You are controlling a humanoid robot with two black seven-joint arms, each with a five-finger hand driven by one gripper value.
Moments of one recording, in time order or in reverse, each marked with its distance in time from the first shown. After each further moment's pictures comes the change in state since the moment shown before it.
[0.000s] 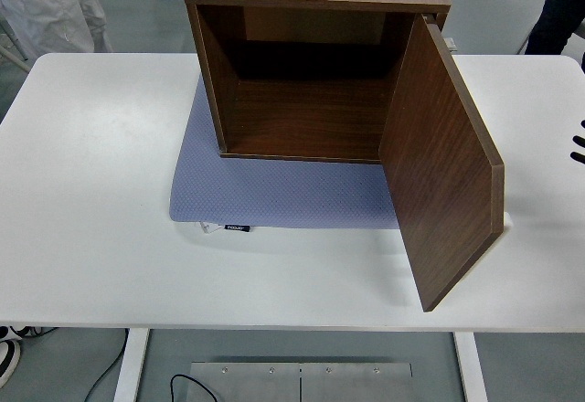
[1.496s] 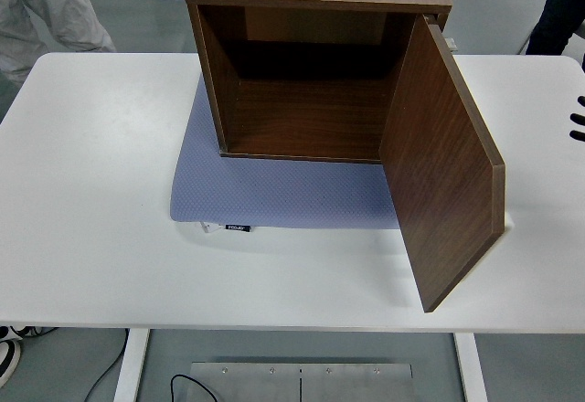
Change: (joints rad) left arm 0.000 0.000 0.000 0.000 0.000 0.000 0.001; right arm -0.056 -0.120 0.014 0.209 0.004 0.000 -0.002
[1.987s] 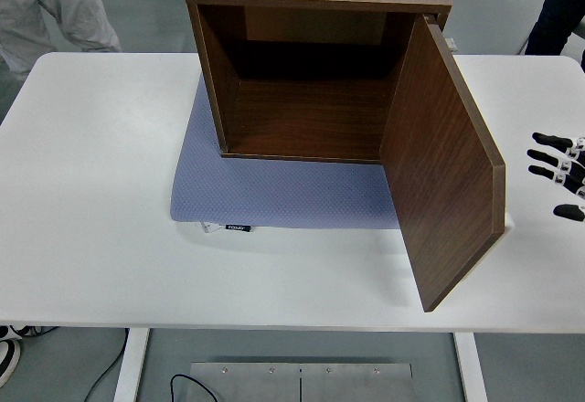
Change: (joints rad) left arm 0.000 0.000 0.000 0.000 0.000 0.000 0.000; right arm -0.043 0.017 -0.067 0.085 -0.003 0.000 -0.004
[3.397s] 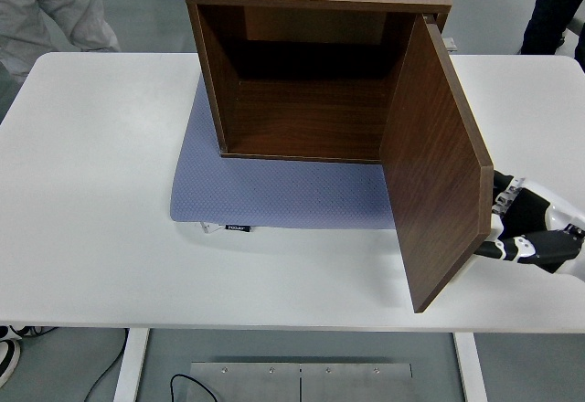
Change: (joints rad) left arm 0.001 0.000 0.000 0.000 0.000 0.000 0.000; right arm 0.053 0.183 -0.194 0.109 -0.023 0.000 -0.024
